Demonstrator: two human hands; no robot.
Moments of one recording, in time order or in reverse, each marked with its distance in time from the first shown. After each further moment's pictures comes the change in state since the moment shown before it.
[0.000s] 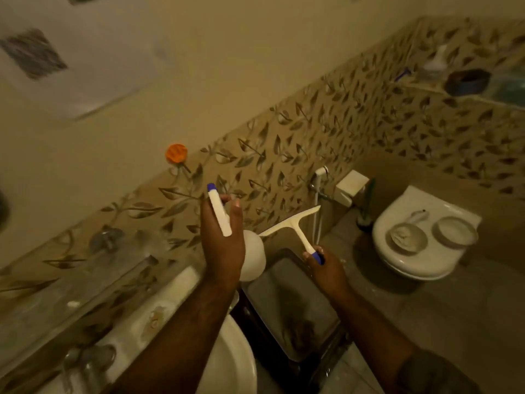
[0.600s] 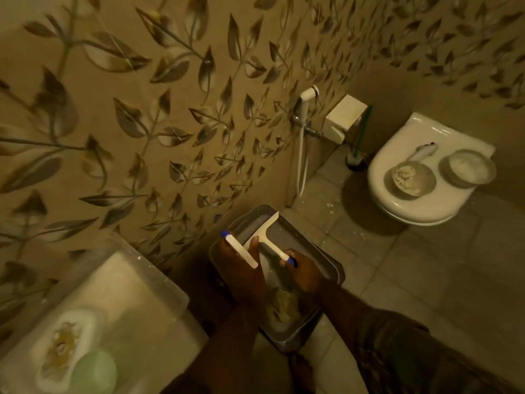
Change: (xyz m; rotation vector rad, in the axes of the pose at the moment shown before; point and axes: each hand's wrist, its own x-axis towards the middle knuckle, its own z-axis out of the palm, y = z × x) left_hand -0.115 -0.270 0.133 0.618 -0.101 -0.325; right_hand 0.091 0.166 0.051 -0.214 -0.373 0.229
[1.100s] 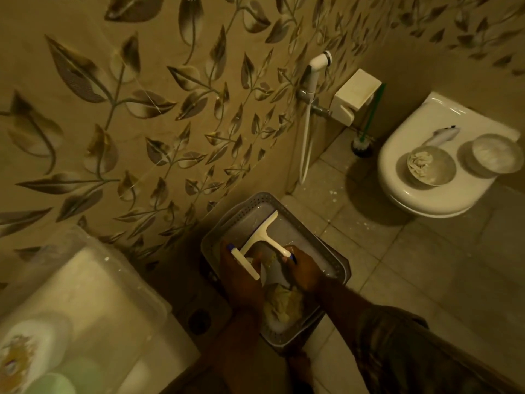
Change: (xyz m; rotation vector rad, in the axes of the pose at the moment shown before) left_hand -0.008 -0.079 0.069 0.069 -0.072 0.056; right_hand 0.061 0.049 0.022 -0.033 0.012 0.041
